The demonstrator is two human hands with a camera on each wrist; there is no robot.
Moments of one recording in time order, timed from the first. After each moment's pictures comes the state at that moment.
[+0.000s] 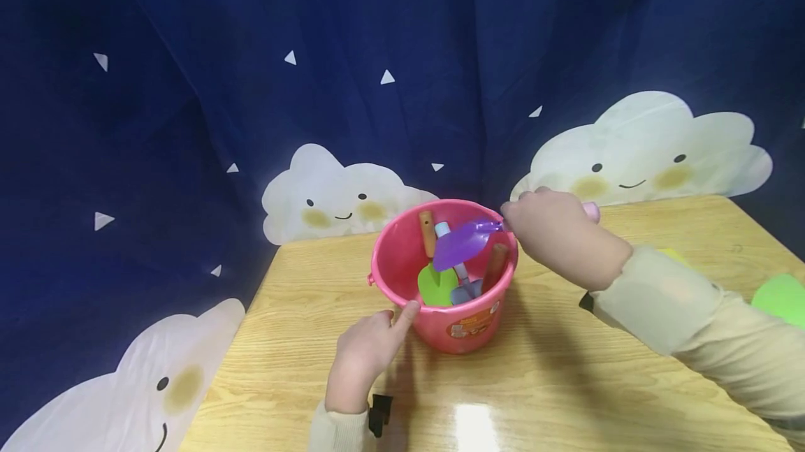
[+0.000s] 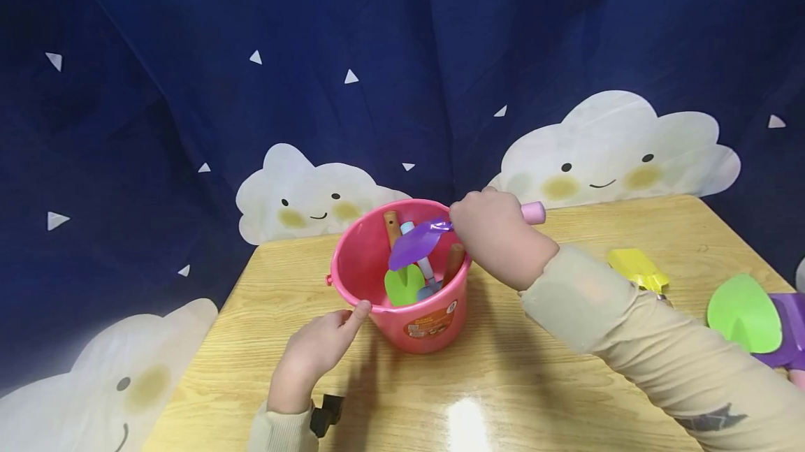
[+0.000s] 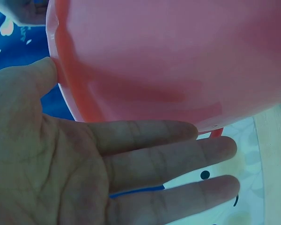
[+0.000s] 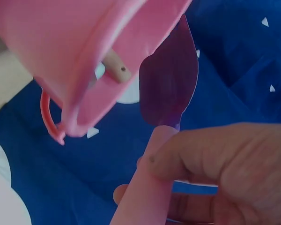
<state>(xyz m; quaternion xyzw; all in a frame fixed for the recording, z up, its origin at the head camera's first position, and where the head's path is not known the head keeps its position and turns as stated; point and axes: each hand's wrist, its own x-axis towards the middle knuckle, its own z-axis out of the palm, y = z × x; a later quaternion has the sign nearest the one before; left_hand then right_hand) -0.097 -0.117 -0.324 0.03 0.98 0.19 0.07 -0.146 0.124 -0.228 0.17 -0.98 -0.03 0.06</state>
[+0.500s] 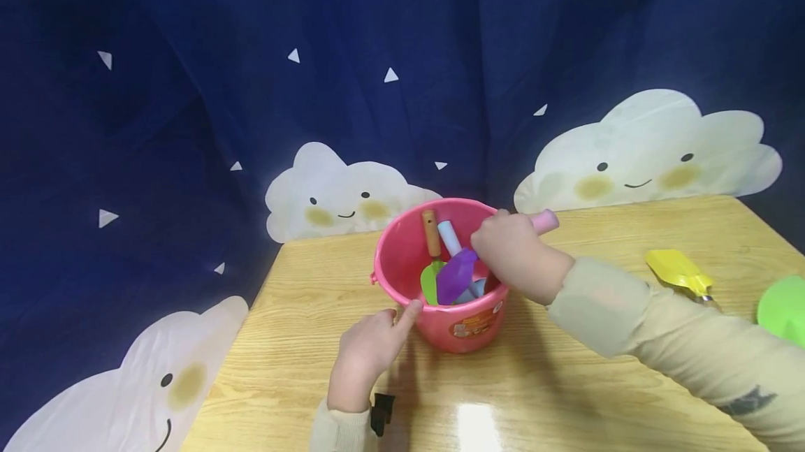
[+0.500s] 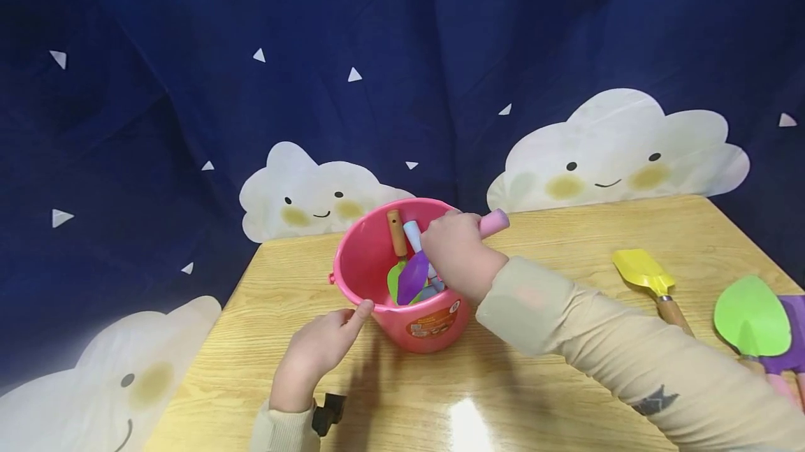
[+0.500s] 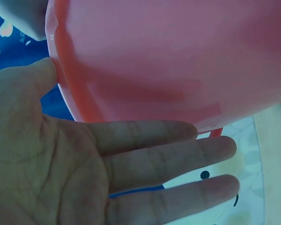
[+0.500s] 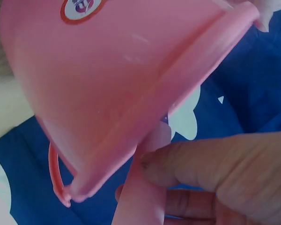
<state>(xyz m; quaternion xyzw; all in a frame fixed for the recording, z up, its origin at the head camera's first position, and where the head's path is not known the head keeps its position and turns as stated) -0.099 -0.118 -0.326 0.03 0.98 0.19 0.08 -0.162 0.080 -0.258 0.22 -0.96 -0.18 -0.01</state>
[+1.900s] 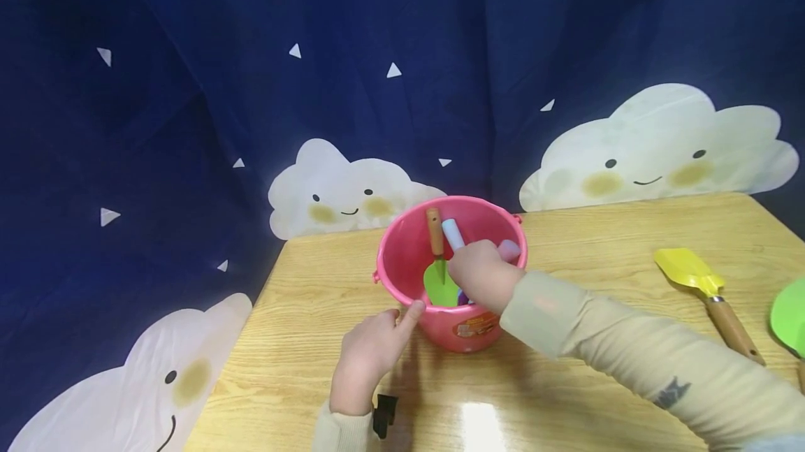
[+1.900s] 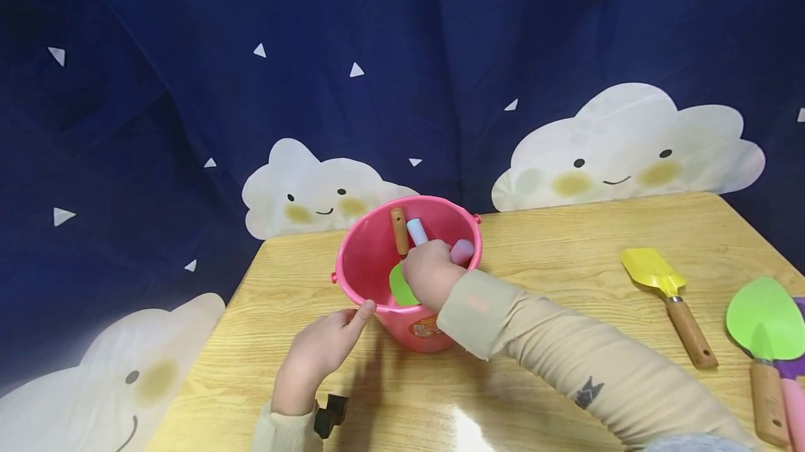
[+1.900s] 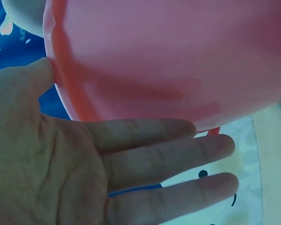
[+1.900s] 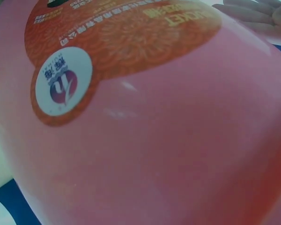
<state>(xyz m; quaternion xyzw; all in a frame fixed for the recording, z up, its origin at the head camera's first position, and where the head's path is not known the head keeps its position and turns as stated) -0.101 -0.119 -0.329 0.03 0.98 0.20 0.08 -0.172 0.043 -0.293 0.24 -0.95 -0.18 -0.08</state>
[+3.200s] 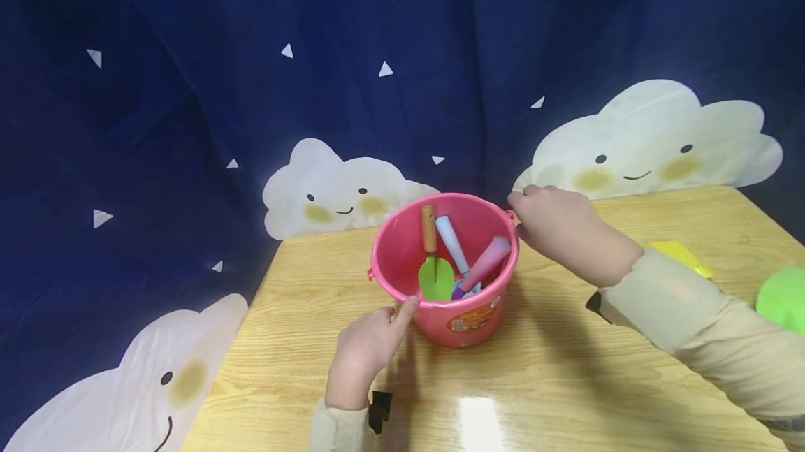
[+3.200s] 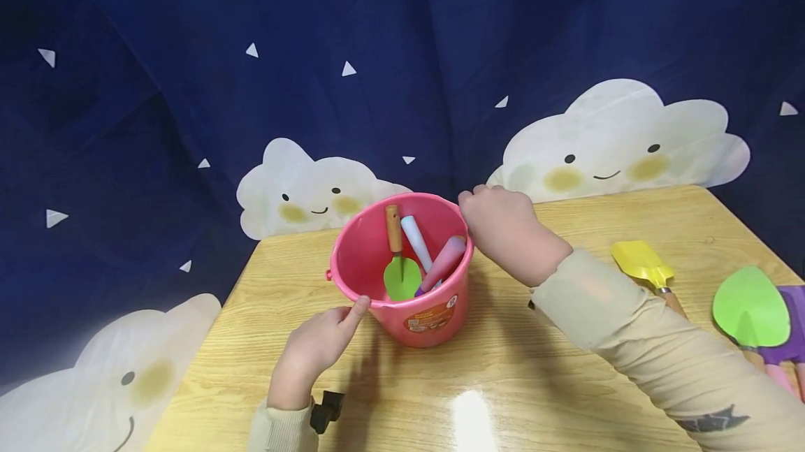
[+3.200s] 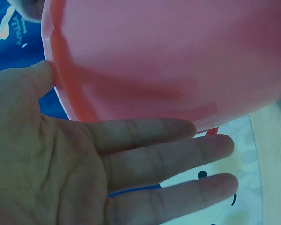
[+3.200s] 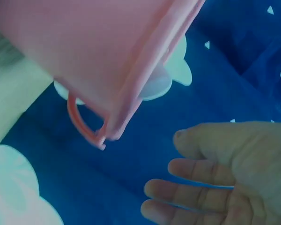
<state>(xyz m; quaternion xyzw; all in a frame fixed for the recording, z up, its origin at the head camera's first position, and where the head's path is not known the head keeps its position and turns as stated) -0.100 -0.117 -0.326 0.03 0.98 0.19 0.09 -0.158 0.140 -0.252 0.19 -0.97 0.05 0.12</state>
